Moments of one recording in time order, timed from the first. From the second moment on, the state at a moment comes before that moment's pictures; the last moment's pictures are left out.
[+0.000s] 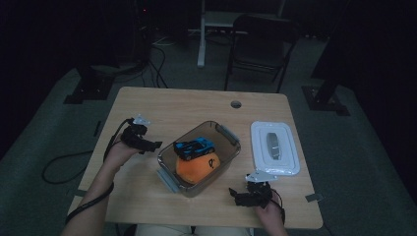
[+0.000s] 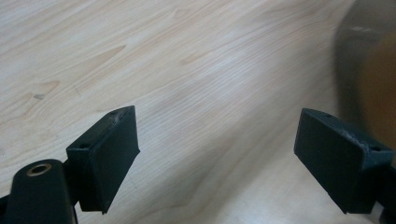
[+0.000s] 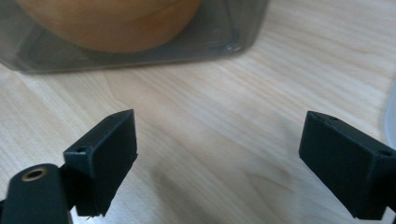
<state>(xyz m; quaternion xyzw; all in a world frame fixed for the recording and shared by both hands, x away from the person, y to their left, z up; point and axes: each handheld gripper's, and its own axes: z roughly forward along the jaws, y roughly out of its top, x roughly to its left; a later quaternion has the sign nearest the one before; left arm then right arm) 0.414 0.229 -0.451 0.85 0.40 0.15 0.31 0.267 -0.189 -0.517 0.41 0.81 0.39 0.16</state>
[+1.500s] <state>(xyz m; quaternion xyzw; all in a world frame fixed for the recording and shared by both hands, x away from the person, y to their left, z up) 0.346 0.188 -0.495 0.85 0.36 0.12 0.36 0.321 -0.283 -0.486 0.56 0.71 0.34 0.26</state>
